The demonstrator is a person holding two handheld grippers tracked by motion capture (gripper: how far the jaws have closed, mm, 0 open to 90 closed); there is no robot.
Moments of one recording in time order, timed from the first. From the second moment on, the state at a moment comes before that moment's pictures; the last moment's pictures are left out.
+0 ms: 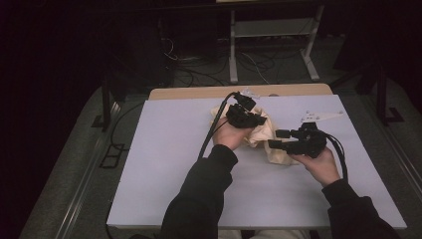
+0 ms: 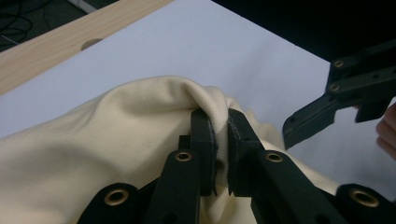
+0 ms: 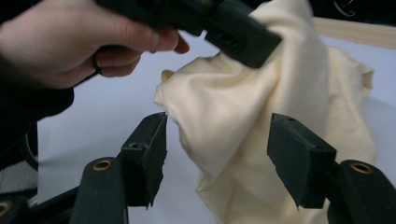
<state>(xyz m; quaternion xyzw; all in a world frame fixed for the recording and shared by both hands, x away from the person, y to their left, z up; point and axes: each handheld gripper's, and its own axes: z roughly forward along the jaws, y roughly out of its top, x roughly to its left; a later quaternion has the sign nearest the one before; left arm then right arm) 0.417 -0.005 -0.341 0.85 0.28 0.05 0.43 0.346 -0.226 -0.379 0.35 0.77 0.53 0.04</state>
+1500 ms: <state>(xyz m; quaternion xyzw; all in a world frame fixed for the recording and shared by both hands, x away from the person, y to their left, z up) 0.430 0.086 -0.392 0.78 0.39 0.09 0.48 0.378 -0.297 -0.397 0.49 0.71 0.50 0.06</state>
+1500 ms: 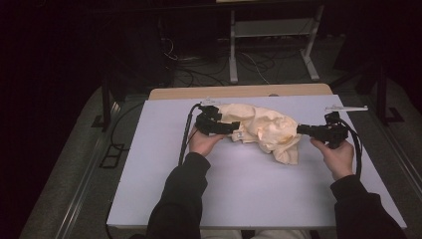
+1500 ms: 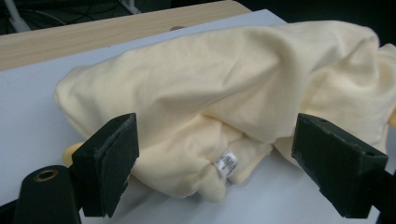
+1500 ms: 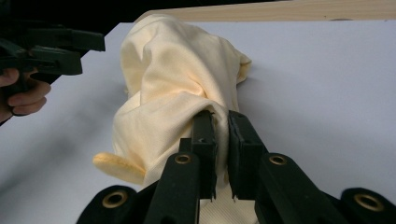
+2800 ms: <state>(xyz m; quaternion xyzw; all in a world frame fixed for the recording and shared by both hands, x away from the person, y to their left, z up) 0.455 0.077 -0.457 0.76 0.45 -0.01 0.47 0.376 -0.311 -0.408 0.51 0.71 0.49 0.04</state>
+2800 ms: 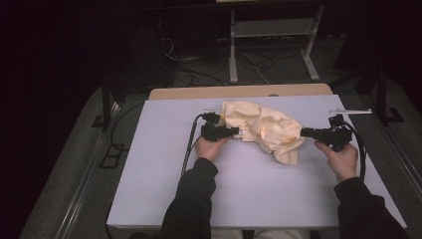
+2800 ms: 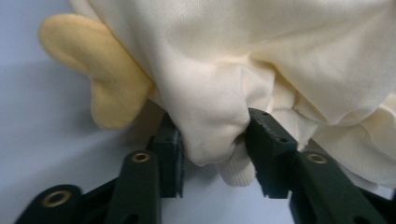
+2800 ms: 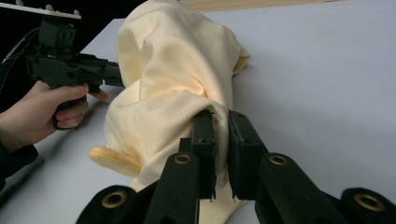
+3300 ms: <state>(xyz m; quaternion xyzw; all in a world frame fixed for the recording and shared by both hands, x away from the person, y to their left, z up) 0.444 0.079 -0.437 0.79 0.42 0.02 0.45 0.375 -0.310 -0.409 0.51 0.71 0.49 0.03</state>
